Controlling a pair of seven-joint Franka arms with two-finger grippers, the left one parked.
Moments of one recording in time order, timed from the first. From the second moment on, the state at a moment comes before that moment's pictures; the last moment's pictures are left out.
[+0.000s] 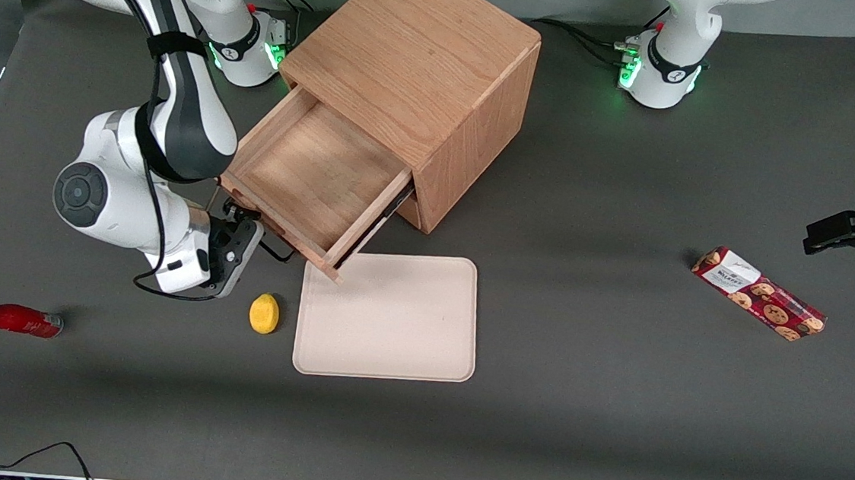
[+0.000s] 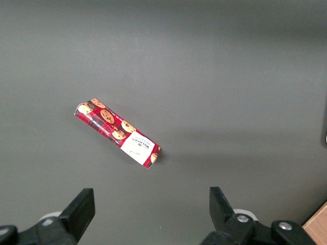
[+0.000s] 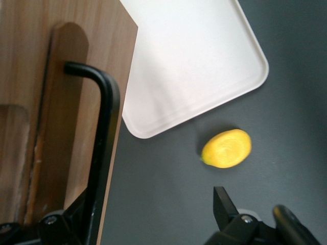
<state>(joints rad) 0.47 0.35 -0.27 -1.72 0.27 1.96 -1.04</state>
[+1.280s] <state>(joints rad) 0.44 0.42 -0.29 -1.61 0.29 1.93 -1.08</state>
